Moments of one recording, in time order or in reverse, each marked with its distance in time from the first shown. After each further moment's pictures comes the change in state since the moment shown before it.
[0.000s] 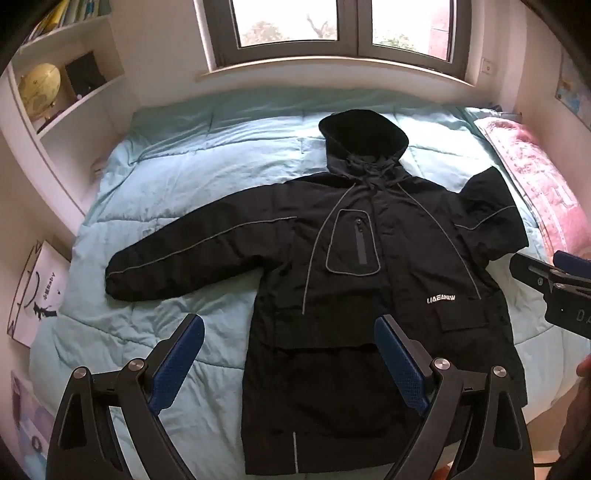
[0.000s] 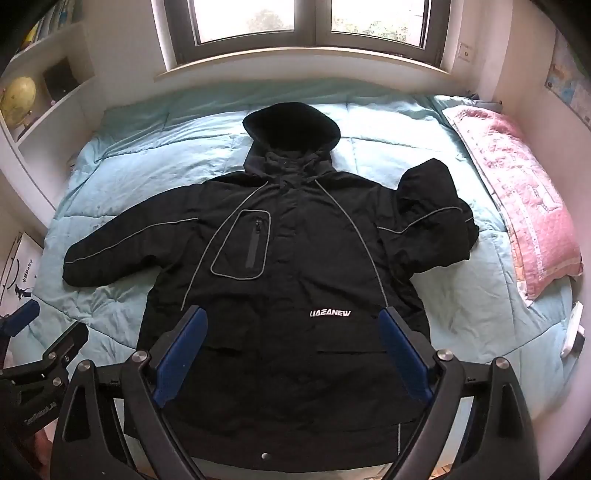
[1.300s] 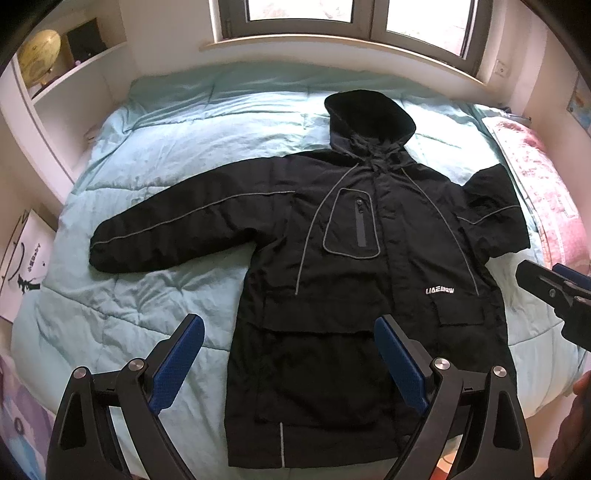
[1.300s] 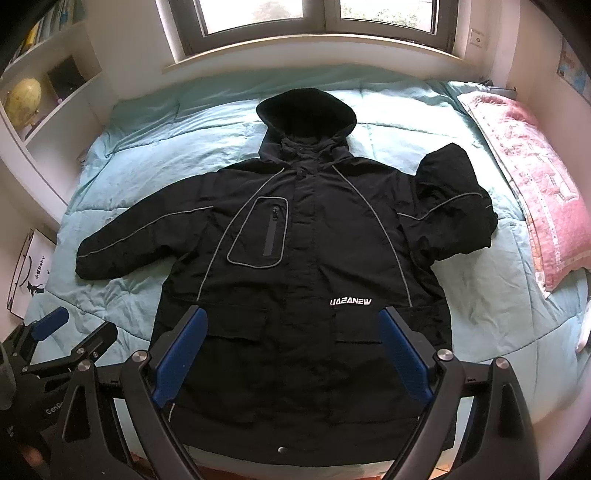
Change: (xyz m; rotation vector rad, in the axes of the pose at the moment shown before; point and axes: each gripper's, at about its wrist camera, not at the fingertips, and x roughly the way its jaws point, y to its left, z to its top) left arm 0.030 0.006 -0.012 -0.068 0.078 -0.037; right arm 0.010 0.000 -0.006 0.004 0.049 0.075
